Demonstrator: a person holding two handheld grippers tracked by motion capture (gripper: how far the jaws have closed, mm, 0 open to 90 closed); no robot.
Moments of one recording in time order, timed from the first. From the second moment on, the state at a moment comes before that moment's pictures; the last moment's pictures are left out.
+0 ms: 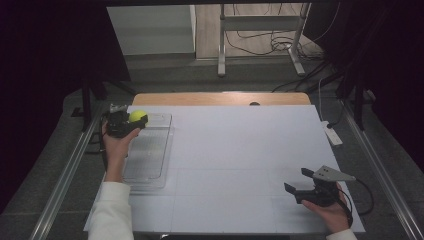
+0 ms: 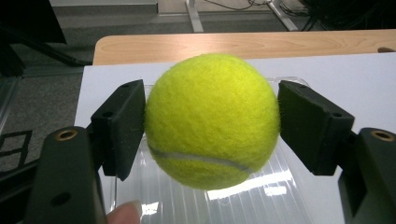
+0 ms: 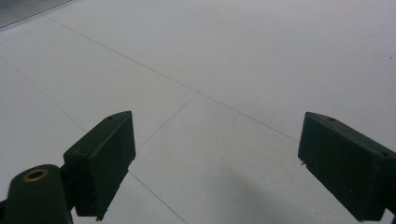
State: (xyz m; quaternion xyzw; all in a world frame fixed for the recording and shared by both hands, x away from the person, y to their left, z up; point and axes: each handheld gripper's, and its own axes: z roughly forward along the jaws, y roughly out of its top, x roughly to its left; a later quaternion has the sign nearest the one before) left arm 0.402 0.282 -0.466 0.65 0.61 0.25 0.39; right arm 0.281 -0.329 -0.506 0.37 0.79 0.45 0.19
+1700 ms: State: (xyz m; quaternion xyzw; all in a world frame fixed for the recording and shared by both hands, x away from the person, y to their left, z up) left arm 0.440 0.259 -0.495 0.73 0.61 0.22 0.23; right arm 0.282 -0.330 -0.507 0.37 0.79 0.45 0.18
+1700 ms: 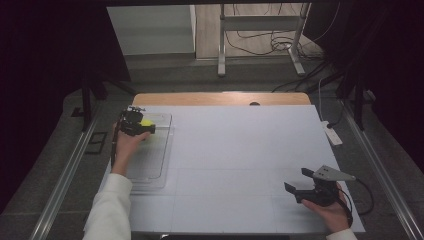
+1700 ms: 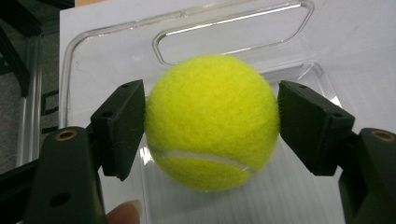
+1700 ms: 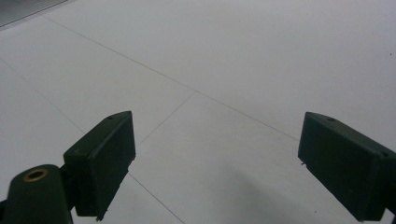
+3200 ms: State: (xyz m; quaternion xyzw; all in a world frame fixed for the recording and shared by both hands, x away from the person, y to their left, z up) left arm 0.382 0.259 -0.459 0.71 0.54 0.19 0.41; right arm 0.286 -0.331 -0.507 0.37 0.79 0.45 0.18
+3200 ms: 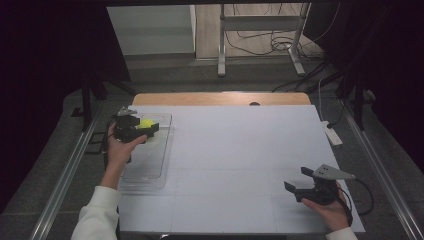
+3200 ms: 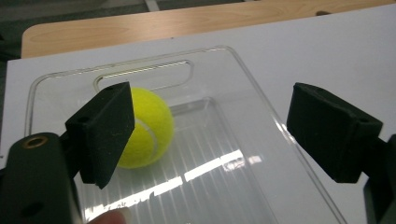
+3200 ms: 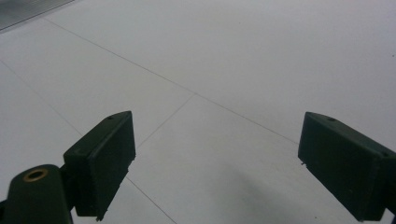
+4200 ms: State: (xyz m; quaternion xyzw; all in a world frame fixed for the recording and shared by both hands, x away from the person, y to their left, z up) left arm 0.282 0.230 -0.466 0.73 0.47 0.17 0.47; right arm 0.282 -0.329 -0.502 0.37 0.79 0.46 0.18
